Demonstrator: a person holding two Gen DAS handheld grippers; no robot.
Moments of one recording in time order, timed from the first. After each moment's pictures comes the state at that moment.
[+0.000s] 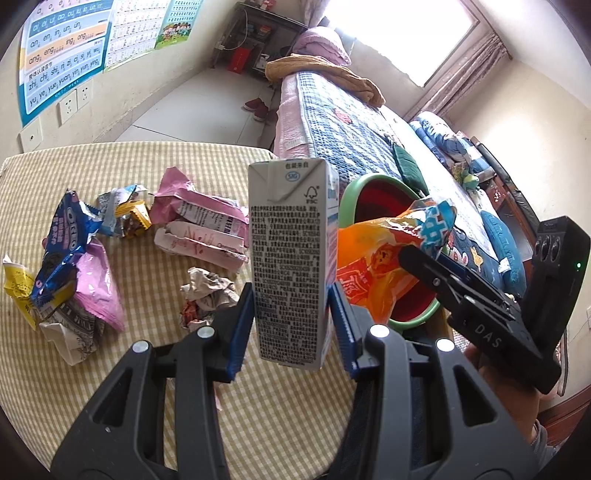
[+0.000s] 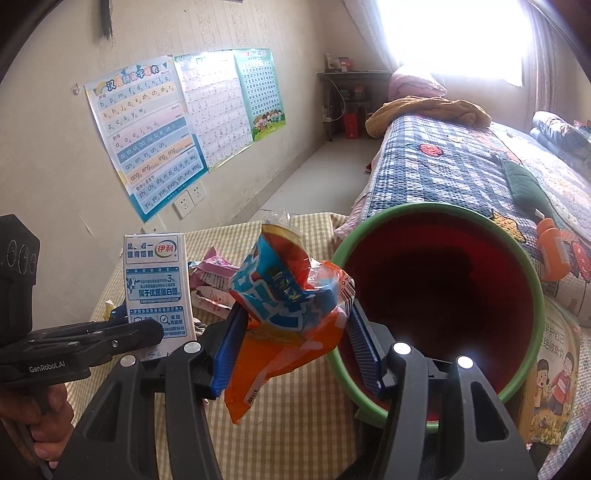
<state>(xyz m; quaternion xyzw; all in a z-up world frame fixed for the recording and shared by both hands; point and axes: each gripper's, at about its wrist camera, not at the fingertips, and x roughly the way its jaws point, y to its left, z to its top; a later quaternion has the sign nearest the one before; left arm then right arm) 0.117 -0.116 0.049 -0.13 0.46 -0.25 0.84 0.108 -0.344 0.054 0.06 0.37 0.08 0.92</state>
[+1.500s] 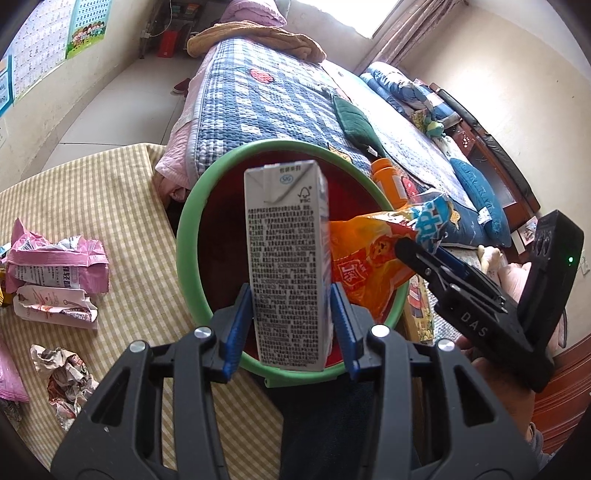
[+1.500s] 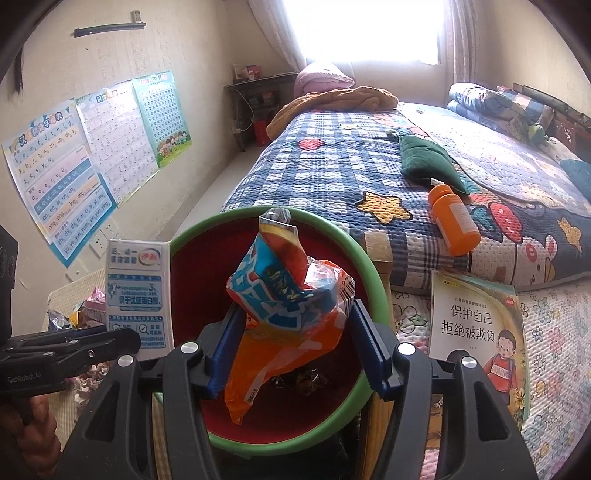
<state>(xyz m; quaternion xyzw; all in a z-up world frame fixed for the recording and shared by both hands) 0.162 -0.279 0.038 -0.06 0.48 -0.34 0.80 0.103 -0.494 0.040 0.10 0.36 -0.07 0.92</state>
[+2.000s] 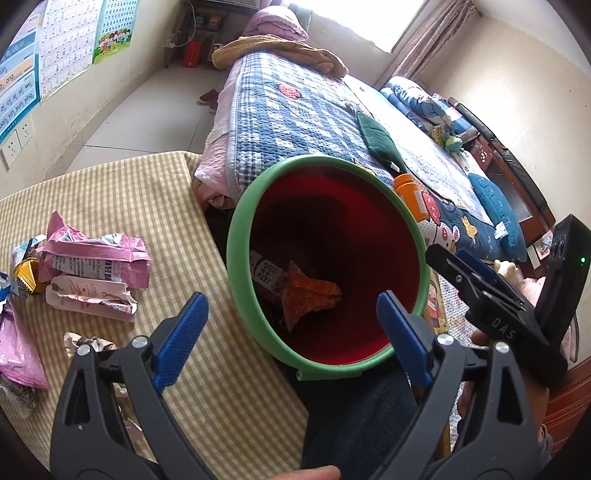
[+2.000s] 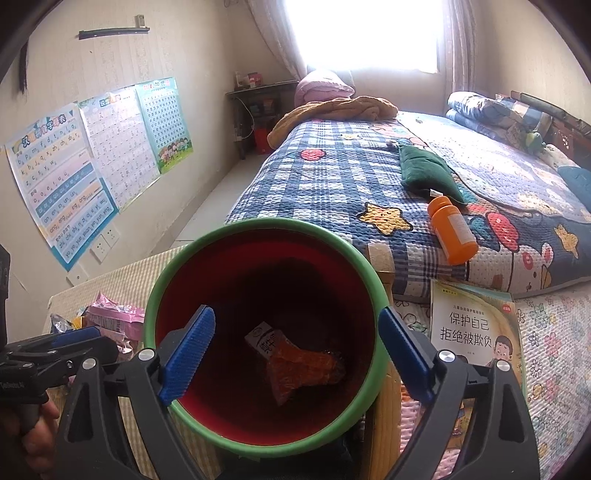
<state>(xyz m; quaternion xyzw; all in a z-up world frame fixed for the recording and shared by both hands) 0.156 -0.243 0.046 -0.07 0.47 -0.30 0.83 0.100 -0.481 0.053 0.09 0.35 -0.07 0.93</state>
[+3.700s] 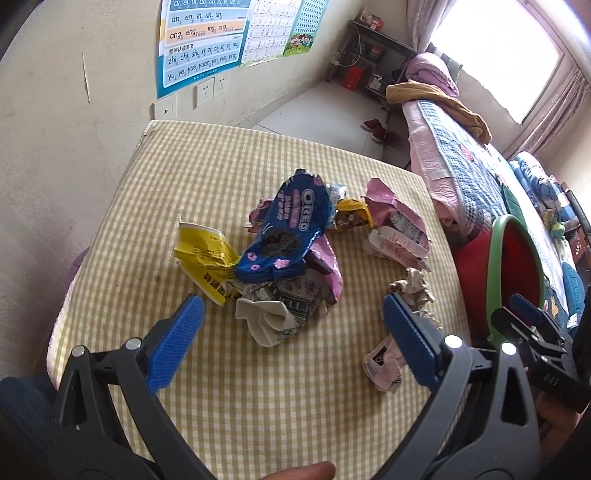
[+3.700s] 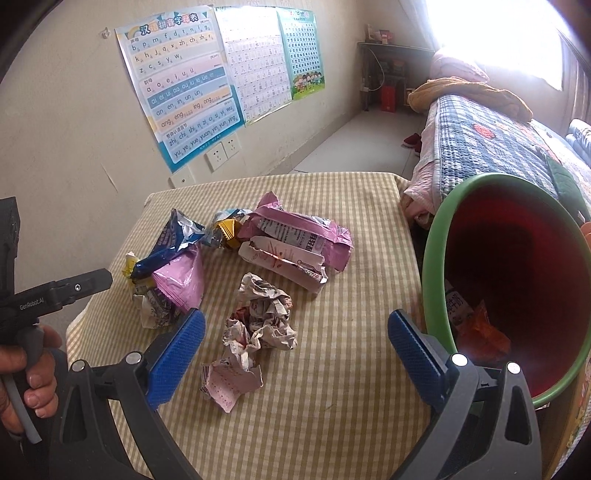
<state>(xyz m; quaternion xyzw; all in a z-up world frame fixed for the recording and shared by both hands) 0.108 0.033 0.020 -0.13 0.48 -0.04 0.87 0.117 -0.260 0.017 0.02 0.43 0.14 0.89</state>
